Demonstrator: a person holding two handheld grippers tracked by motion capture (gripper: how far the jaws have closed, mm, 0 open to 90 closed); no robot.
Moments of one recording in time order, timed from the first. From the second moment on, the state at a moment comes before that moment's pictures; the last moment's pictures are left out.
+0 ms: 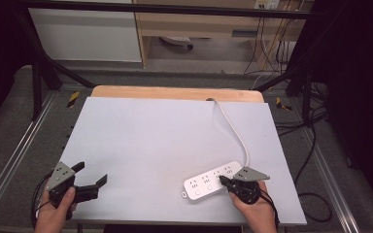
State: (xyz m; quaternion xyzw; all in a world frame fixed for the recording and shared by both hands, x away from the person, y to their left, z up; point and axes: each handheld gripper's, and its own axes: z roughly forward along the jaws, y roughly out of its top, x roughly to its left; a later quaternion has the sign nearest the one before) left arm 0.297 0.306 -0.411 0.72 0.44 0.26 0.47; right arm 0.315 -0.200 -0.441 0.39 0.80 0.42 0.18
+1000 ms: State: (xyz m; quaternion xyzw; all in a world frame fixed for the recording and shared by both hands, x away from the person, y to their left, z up) left arm 0.297 0.307 -0.410 0.72 0.44 0.26 0.47; right arm 0.317 -0.198 -0.428 0.37 0.78 0.48 0.19
